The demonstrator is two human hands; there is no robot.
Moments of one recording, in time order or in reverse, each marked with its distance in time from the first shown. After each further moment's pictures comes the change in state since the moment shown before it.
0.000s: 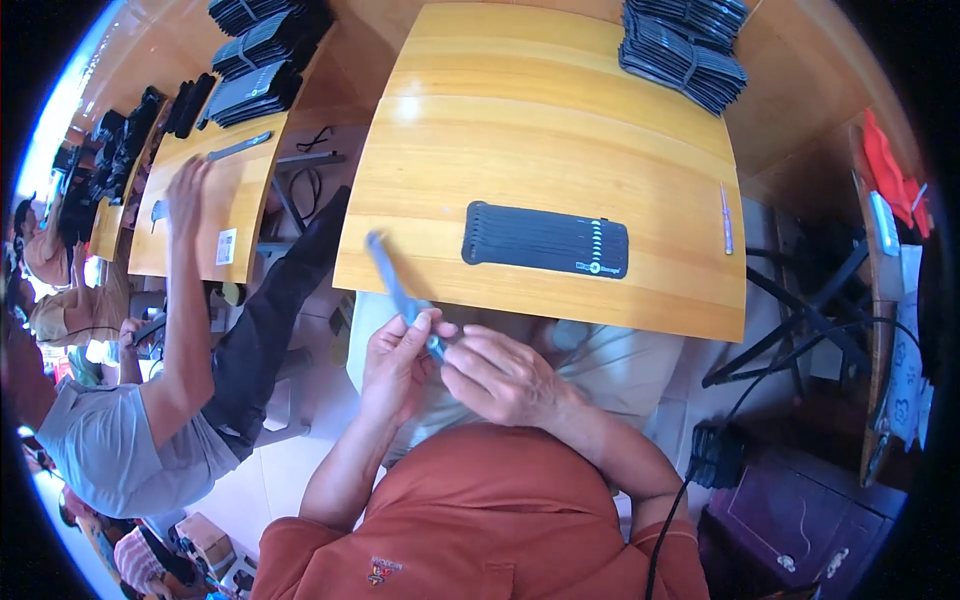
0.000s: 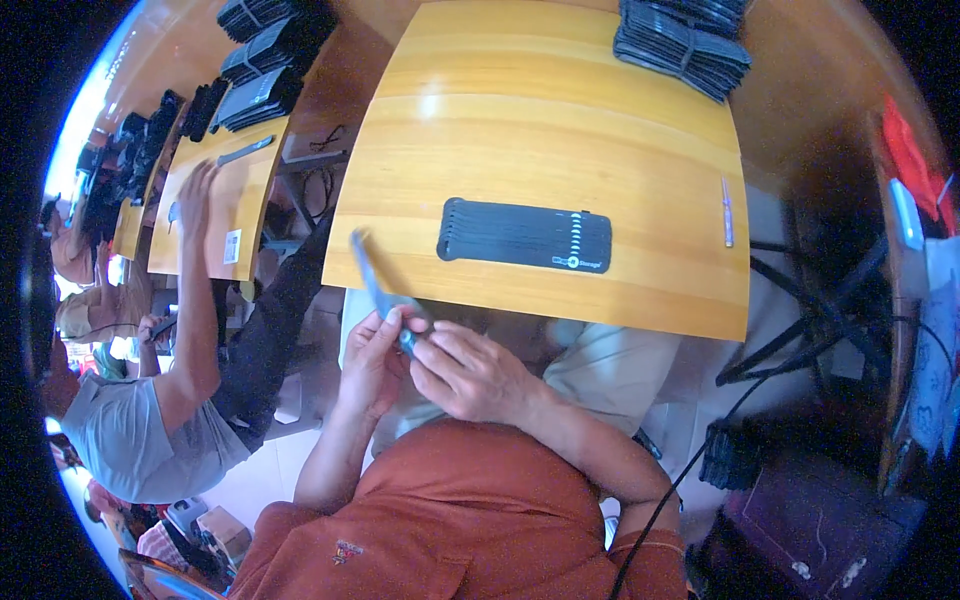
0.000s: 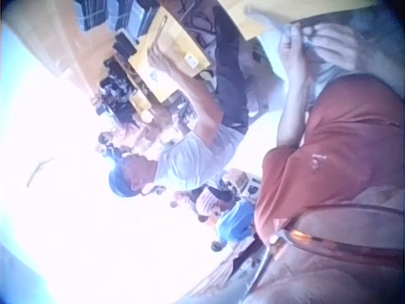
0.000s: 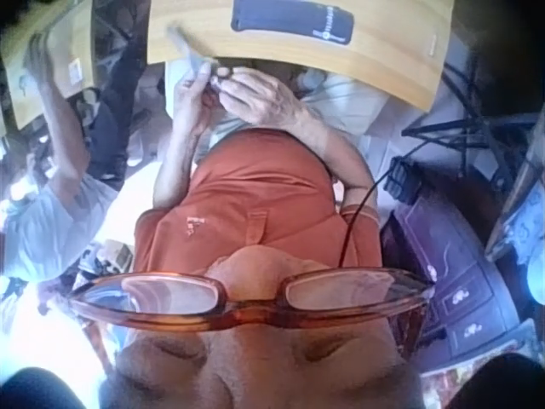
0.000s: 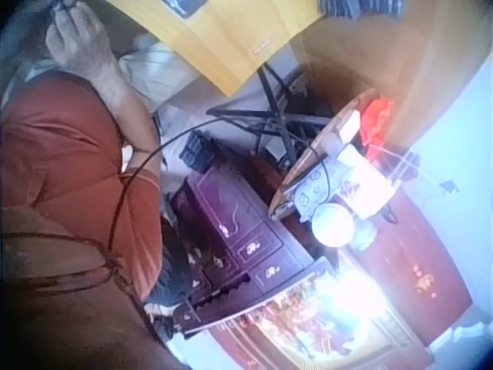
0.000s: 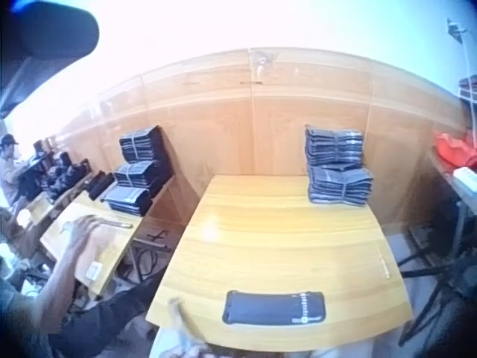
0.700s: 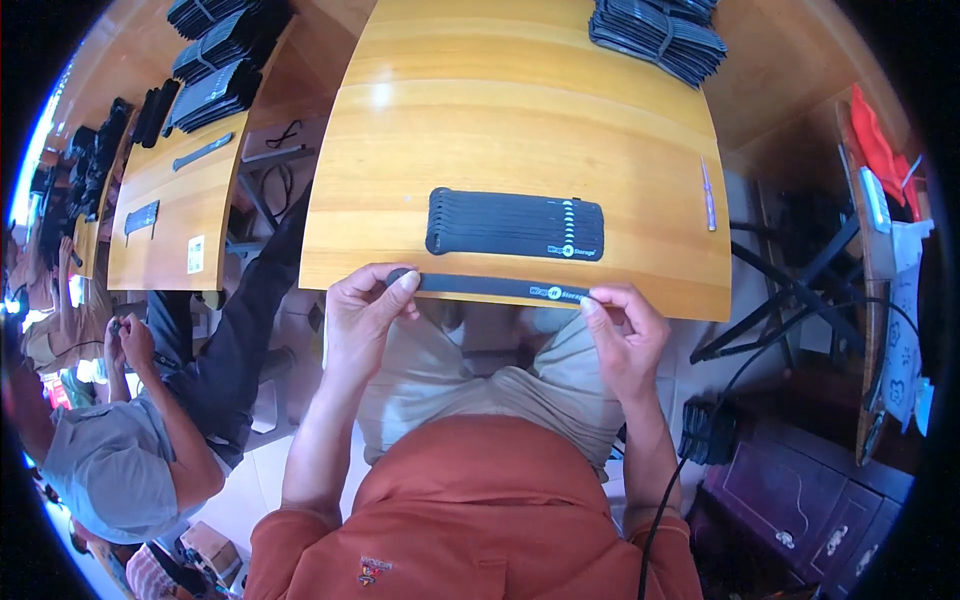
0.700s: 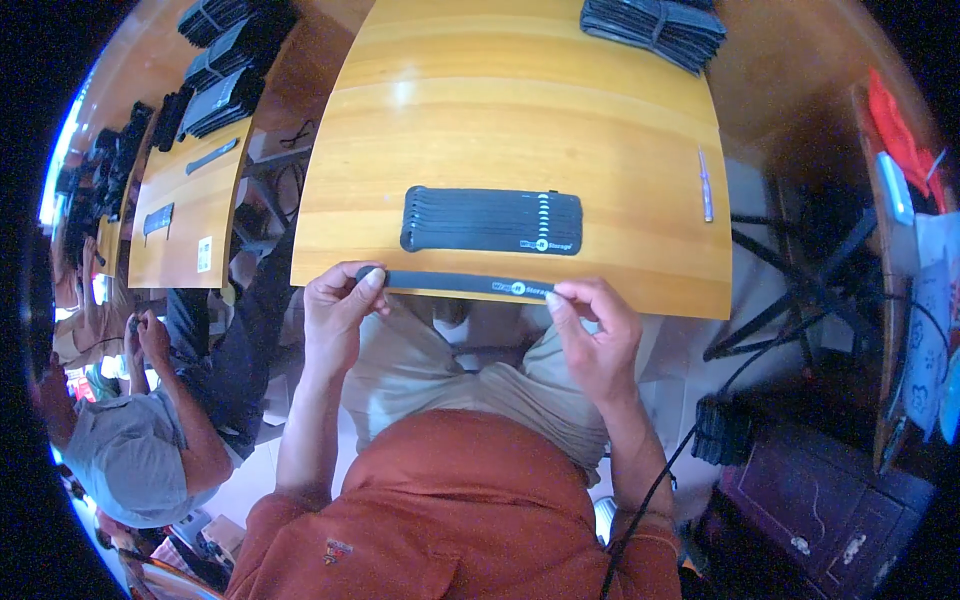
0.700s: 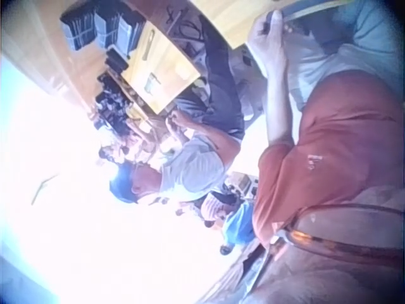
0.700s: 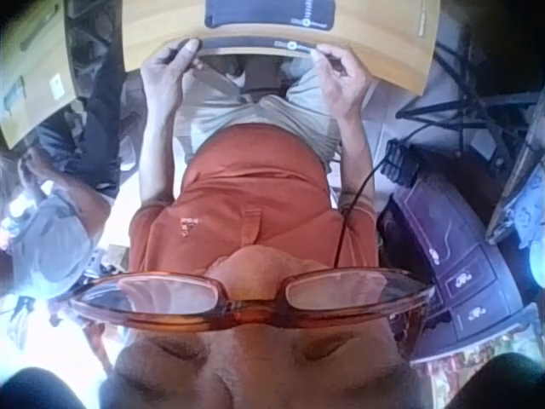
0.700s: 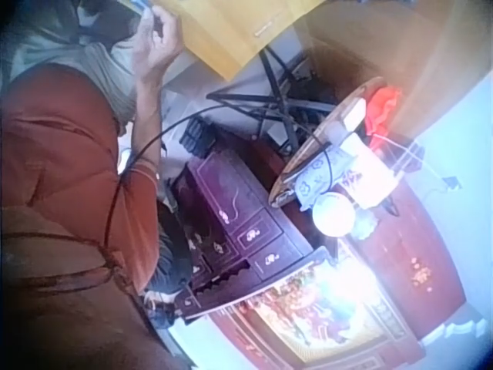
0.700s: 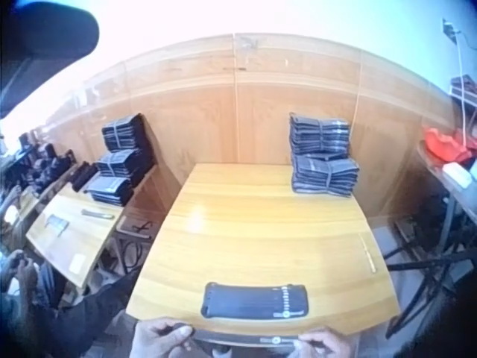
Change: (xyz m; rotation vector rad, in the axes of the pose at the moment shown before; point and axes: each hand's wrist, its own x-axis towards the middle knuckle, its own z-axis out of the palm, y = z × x) left_hand 0.041 0.028 0.023 0.465 -0.051 0.247; right_hand -0.062 0.027 -0.092 0.291 0.390 0.999
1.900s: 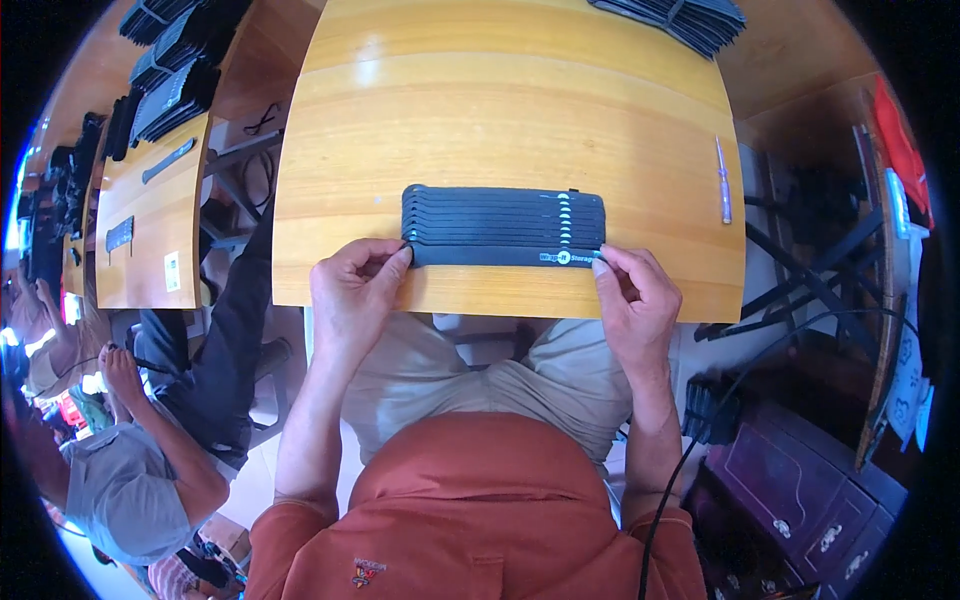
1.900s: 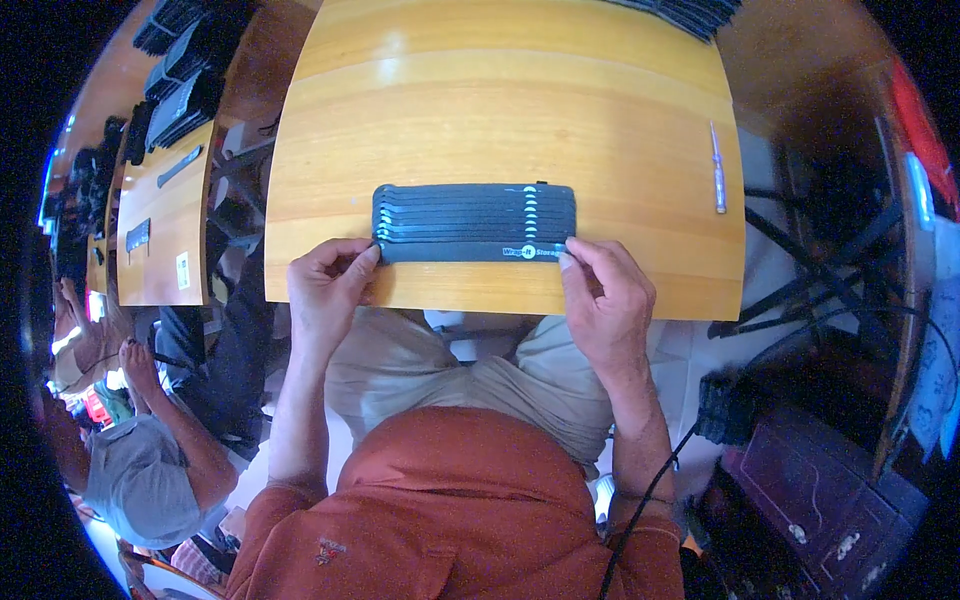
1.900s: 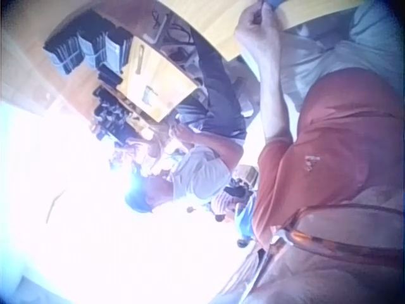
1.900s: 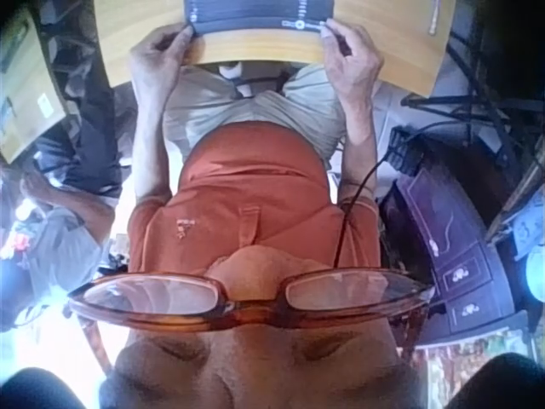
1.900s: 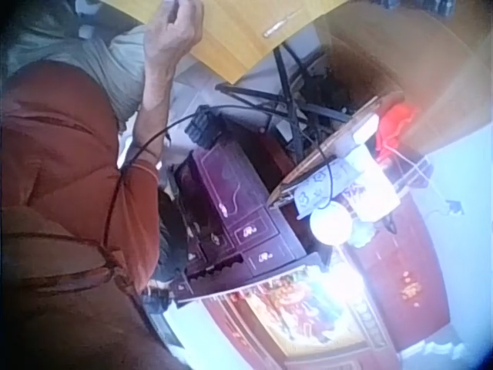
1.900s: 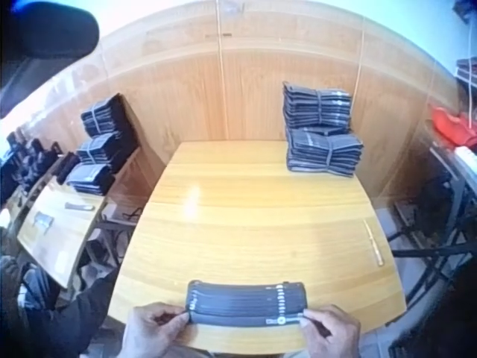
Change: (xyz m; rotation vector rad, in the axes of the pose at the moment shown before) left_hand 0.045 0.008 0.027 0.504 0.141 -0.082; right_hand 0.042 0.024 -0.002 -0.333 0.036 0.008
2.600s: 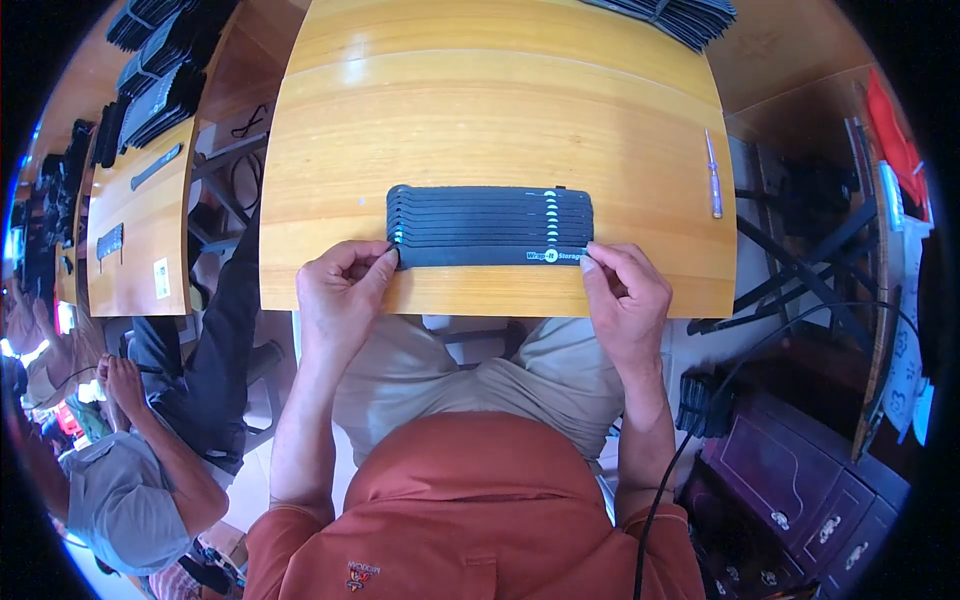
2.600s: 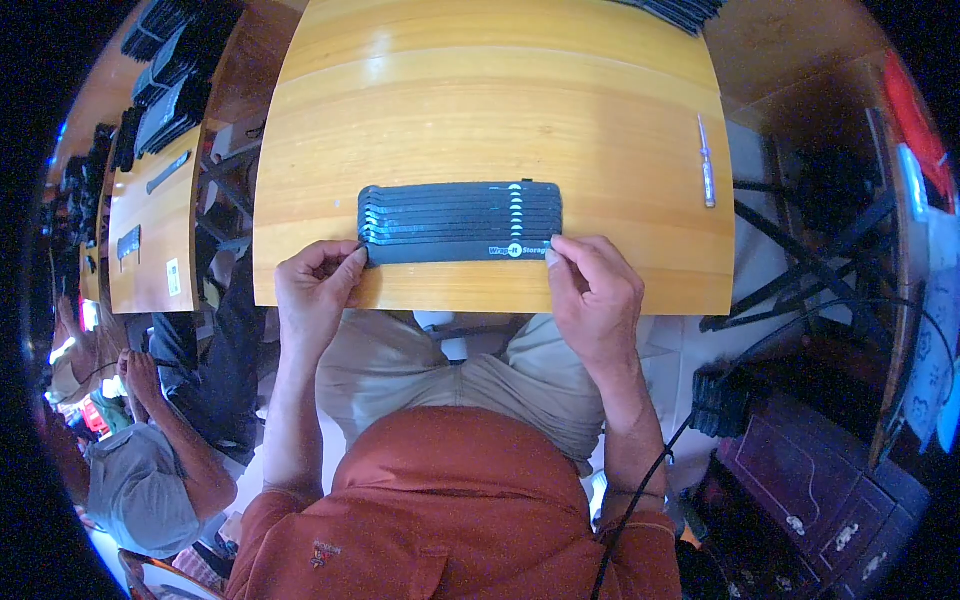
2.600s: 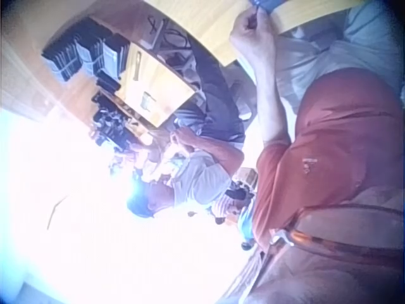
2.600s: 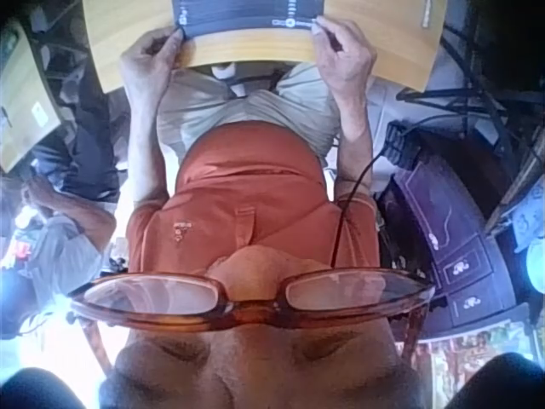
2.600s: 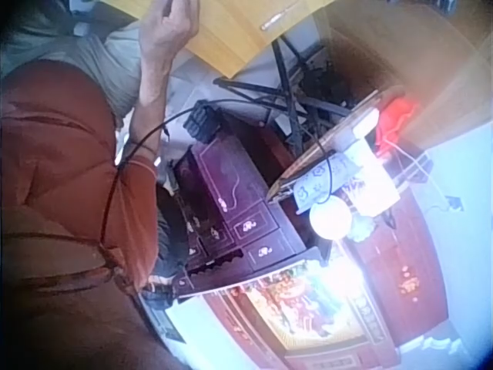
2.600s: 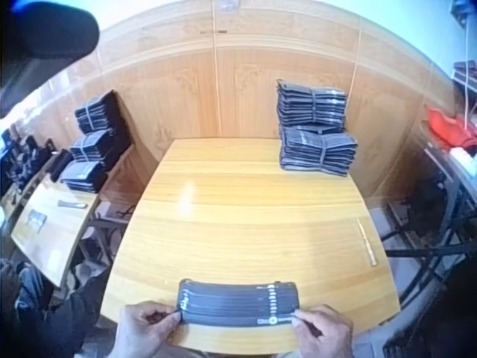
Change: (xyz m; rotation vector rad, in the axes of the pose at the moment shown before) left_hand 0.001 0.001 -0.001 -0.054 -0.024 -0.030; right_hand 0.002 0.002 0.001 0.009 -0.003 -0.014
